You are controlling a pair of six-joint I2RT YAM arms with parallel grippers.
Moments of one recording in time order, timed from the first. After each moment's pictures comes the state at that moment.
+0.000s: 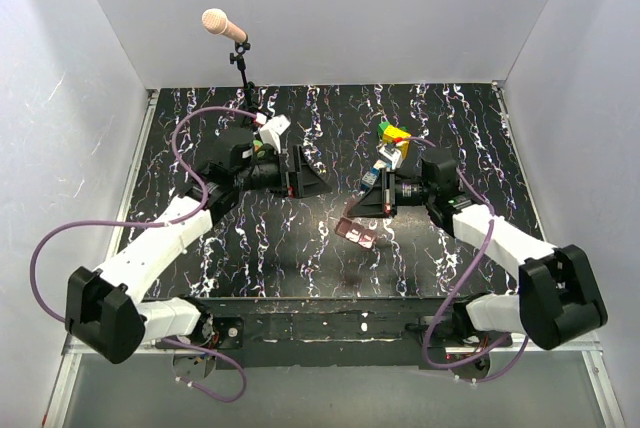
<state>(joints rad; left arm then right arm) -0.51 1.24 0.97 -0.15 0.66 -0.62 0.41 1.26 0.68 0.19 -1.05 0.91</state>
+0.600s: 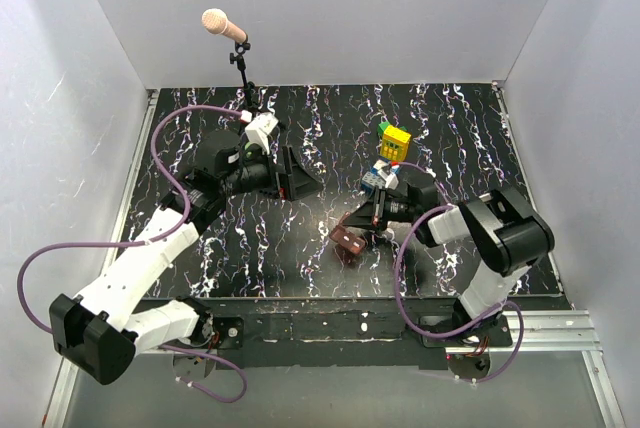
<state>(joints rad) -0.51 1.11 1.01 -0.27 0.54 -0.55 0.41 1.69 0.49 0.78 -0.91 1.02</state>
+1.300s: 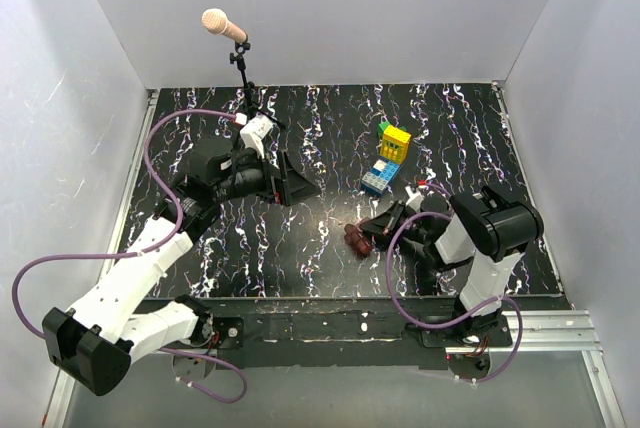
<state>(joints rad) -0.51 1.04 0.98 -0.25 0.56 -0.55 0.36 1.83 0.26 1.15 -0.60 1.06</state>
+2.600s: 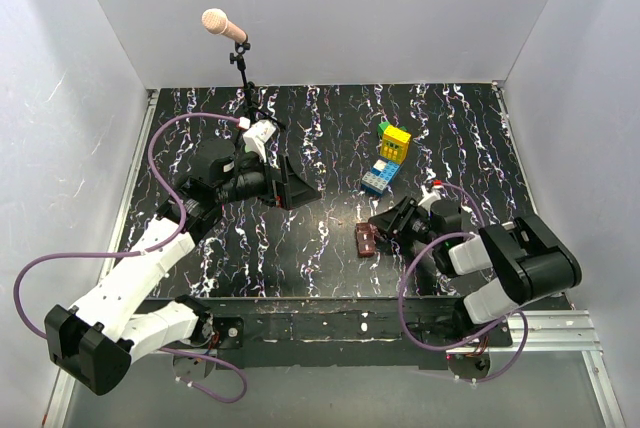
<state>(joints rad) -0.51 1.04 0.94 -0.23 0.58 -0.55 0.33 1.54 0.18 0.92 -0.43 0.96</state>
